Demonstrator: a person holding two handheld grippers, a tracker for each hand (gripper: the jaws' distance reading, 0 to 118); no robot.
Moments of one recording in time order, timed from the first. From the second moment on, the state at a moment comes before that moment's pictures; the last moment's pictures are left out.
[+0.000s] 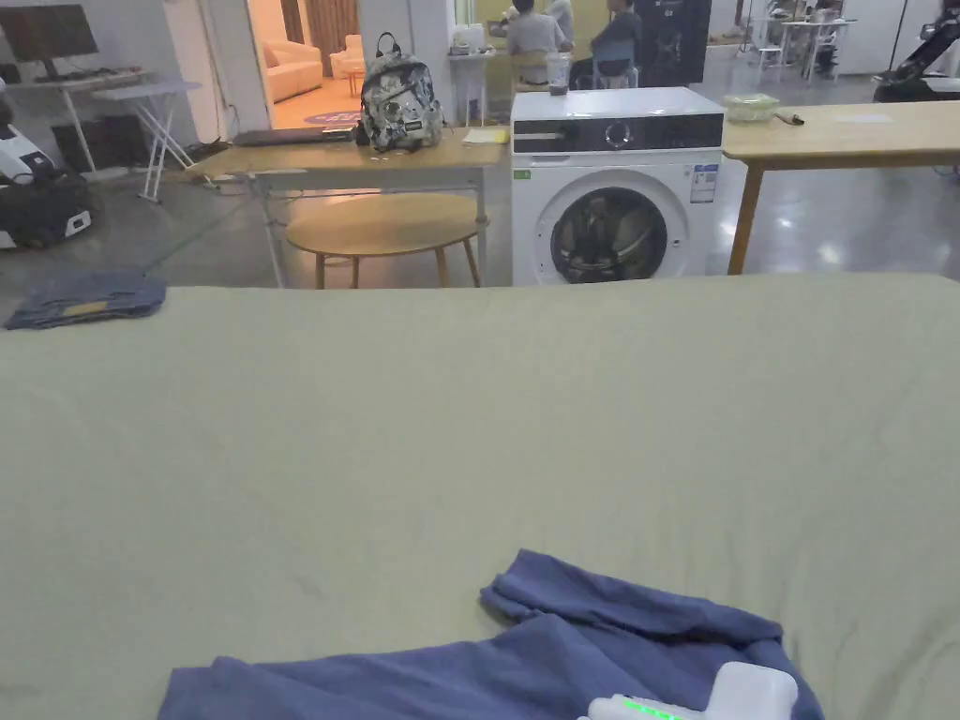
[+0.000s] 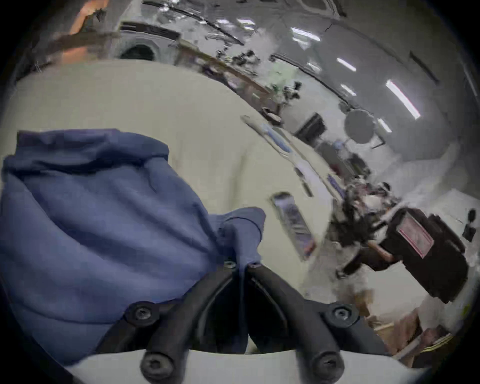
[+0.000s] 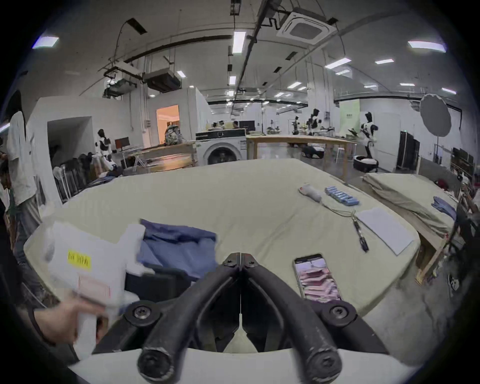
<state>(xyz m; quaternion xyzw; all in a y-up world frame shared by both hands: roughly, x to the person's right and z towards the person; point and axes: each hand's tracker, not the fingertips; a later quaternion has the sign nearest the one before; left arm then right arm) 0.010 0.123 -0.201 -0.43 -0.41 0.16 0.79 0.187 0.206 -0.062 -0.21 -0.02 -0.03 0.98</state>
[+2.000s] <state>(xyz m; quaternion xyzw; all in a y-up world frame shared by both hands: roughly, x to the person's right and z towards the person) -0.373 0.122 -0.221 -0.50 0.03 0.15 0.85 0.201 0.100 -0.127 -0.42 -0.01 -0.27 0.87</state>
